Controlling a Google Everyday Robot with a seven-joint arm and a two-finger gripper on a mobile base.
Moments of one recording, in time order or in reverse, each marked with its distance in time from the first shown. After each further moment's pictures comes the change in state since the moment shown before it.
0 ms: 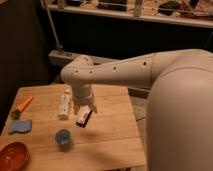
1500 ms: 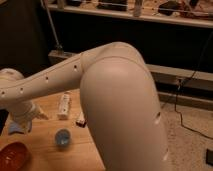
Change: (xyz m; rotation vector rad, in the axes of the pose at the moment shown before) arm 0.069 0.240 -0.010 -0.015 -0.096 -0.679
